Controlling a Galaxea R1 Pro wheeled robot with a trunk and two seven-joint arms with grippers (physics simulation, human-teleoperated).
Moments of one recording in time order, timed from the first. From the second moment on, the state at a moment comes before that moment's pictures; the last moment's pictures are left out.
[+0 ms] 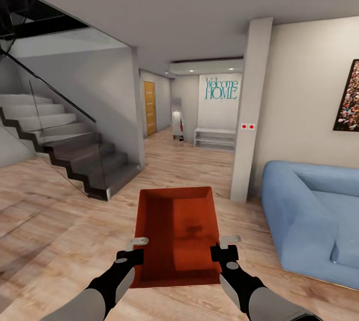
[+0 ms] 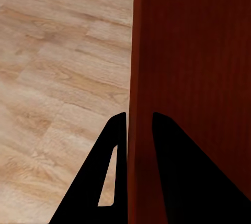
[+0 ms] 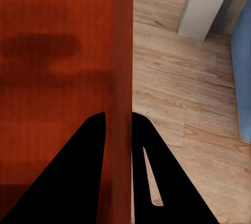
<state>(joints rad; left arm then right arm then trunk) -0.63 -0.09 -0.15 -0.31 0.18 0.05 0.22 -0.66 0.11 0.26 -0.20 -0.10 -0.17 -0.26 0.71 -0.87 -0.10</state>
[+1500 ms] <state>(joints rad) -0.63 -0.09 -0.15 -0.31 0.18 0.05 0.22 -0.66 0.11 0.26 -0.20 -0.10 -0.16 -0.26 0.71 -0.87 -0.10</state>
